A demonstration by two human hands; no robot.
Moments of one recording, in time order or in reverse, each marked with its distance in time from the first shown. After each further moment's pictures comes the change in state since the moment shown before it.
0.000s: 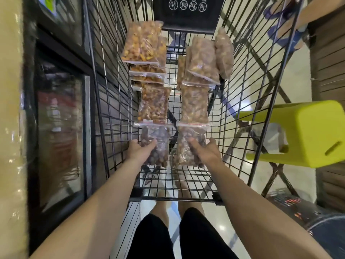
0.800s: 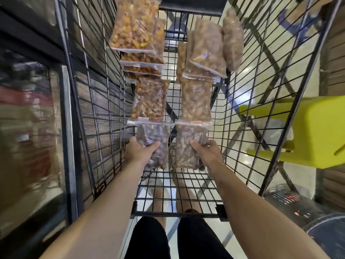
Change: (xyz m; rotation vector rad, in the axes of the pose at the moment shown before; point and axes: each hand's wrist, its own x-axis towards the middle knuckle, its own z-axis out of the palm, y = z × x) left_hand 0.041 -0.012 0.032 0.147 0.126 -0.004; right_hand 0.067 0.034 0.022 0.223 0.022 0.092
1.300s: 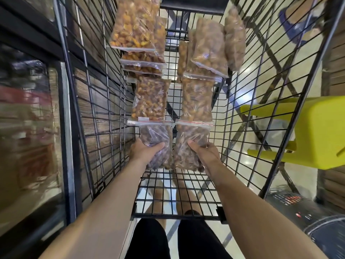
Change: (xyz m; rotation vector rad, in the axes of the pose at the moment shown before) left_hand 0.019 -0.018 0.014 -0.099 -0.131 -0.056; right_hand 0.002 0.003 0.006 0.163 -0.108 0.016
